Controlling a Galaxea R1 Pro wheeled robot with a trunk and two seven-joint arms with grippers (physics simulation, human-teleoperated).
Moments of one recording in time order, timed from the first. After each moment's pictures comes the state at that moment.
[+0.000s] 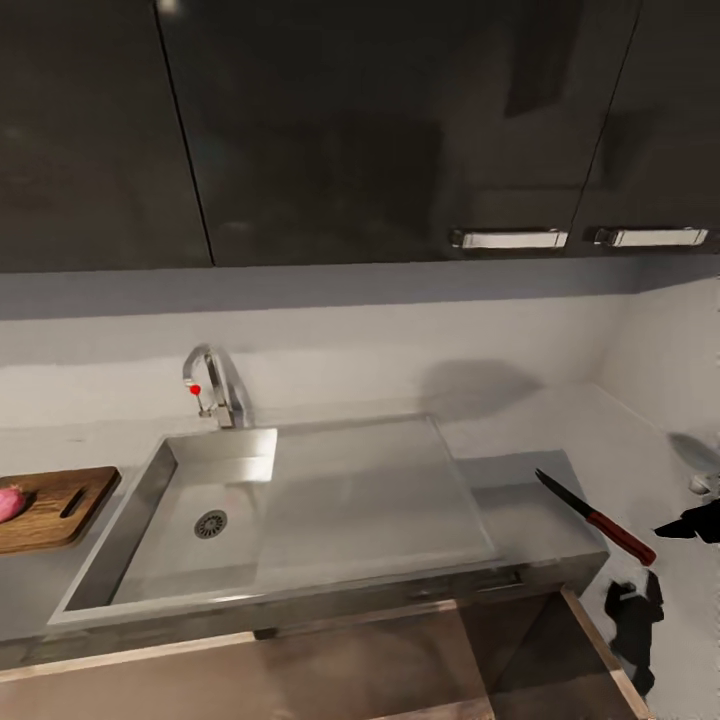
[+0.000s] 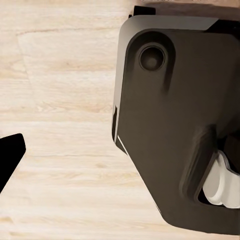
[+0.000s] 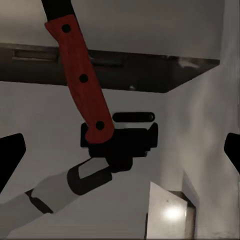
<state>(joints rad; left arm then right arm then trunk) -0.28 0.06 -0.27 0.08 0.36 0.16 0.00 -1.21 -0.74 -0.08 -0.02 0.65 0.30 0.98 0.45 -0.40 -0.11</state>
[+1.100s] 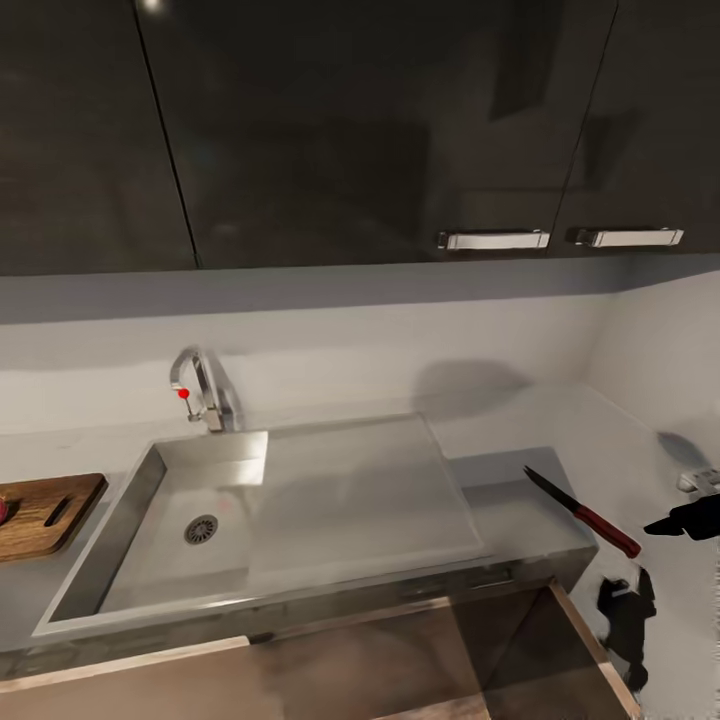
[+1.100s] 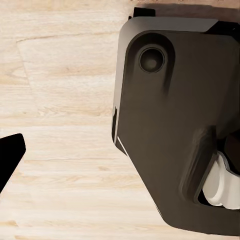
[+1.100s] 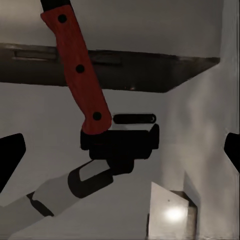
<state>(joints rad) -0.28 0.06 -0.27 0.08 0.36 0.16 0.00 -1.21 -0.72 -0.08 -0.02 0.65 0.30 0.97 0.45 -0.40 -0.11</state>
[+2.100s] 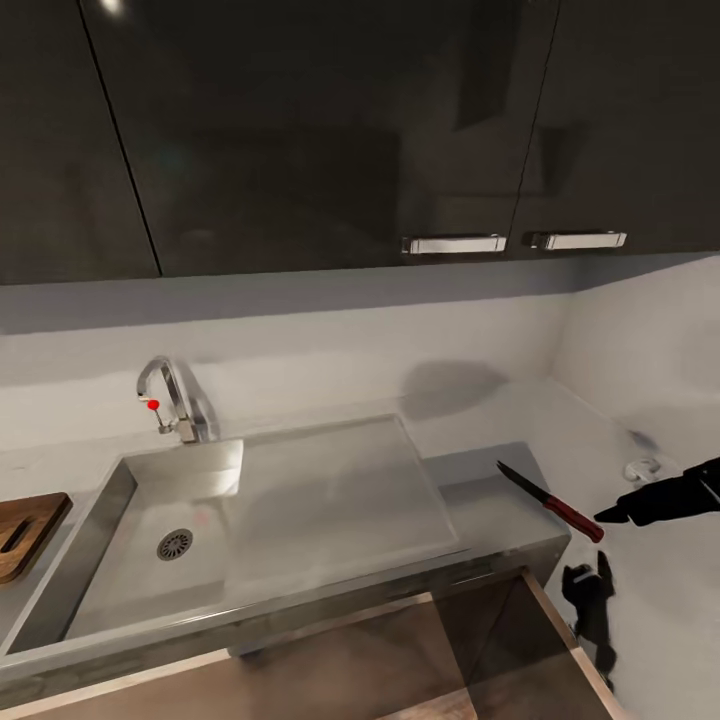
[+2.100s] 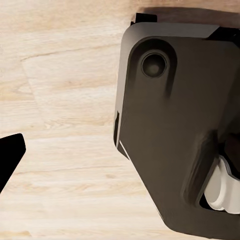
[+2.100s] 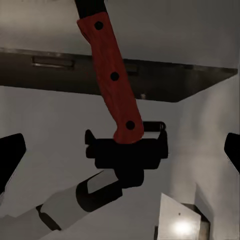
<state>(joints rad) -0.28 0.06 -0.27 0.08 0.36 0.16 0.00 -1.21 -0.60 -0.08 -0.03 0.66 0.30 0.97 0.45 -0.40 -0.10</state>
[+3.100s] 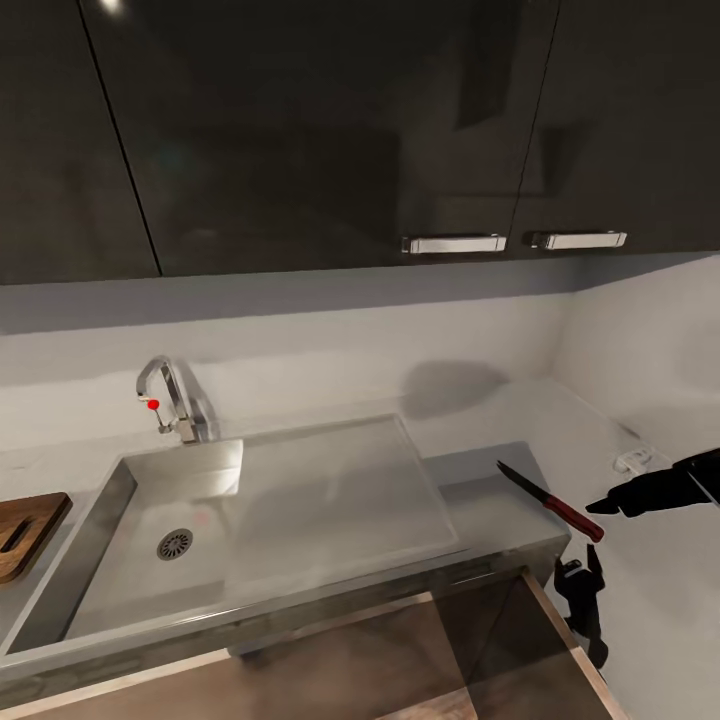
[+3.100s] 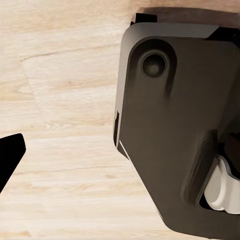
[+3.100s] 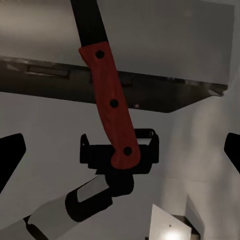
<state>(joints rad) -0.28 0.06 -0.27 0.08 0.36 0.16 -0.01 -1.21 -0.58 -0.09 -0.06 0.66 0.28 0.94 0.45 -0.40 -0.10</state>
